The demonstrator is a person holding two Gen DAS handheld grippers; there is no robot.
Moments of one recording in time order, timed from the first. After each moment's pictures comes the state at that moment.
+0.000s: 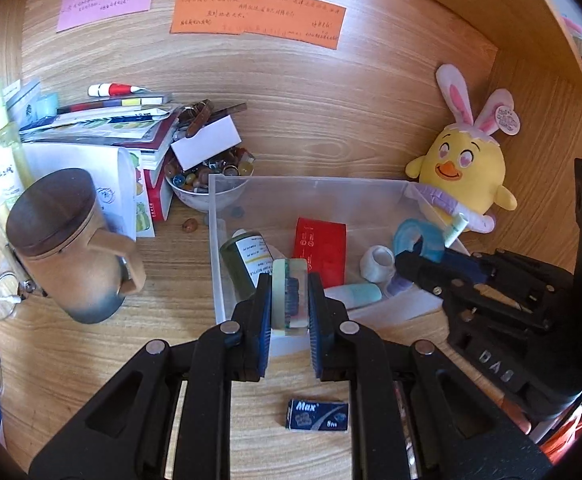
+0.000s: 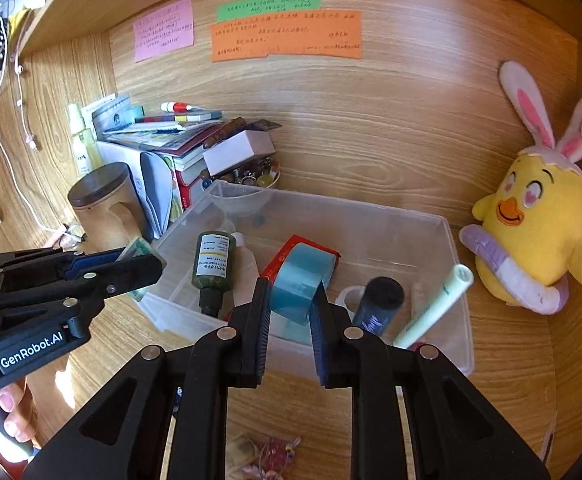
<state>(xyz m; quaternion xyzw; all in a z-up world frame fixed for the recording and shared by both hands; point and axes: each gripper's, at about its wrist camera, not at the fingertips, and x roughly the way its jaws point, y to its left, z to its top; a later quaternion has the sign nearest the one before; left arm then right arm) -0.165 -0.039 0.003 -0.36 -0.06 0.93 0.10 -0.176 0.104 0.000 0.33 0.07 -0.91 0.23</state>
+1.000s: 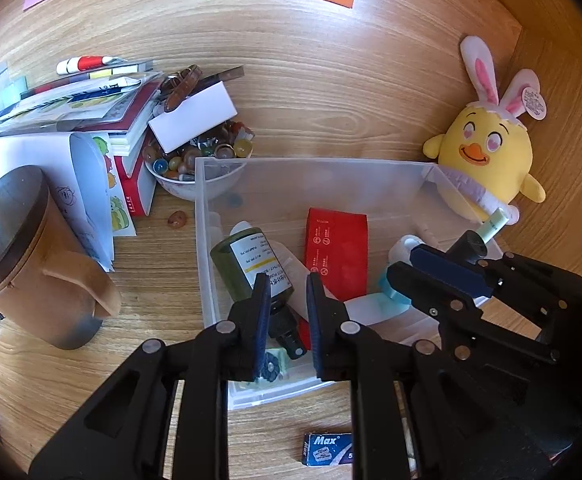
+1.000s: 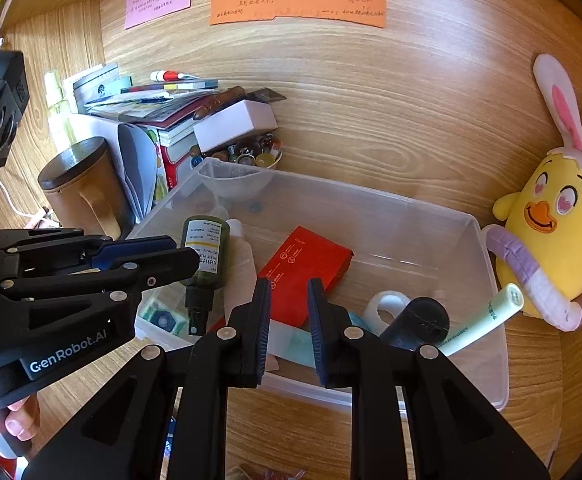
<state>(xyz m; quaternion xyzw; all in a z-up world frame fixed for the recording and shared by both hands) -0.211 -0.039 -0.021 -0.41 -0.05 0.91 0.11 -0.206 0.081 -0.022 0.36 0.10 -0.90 0.22</state>
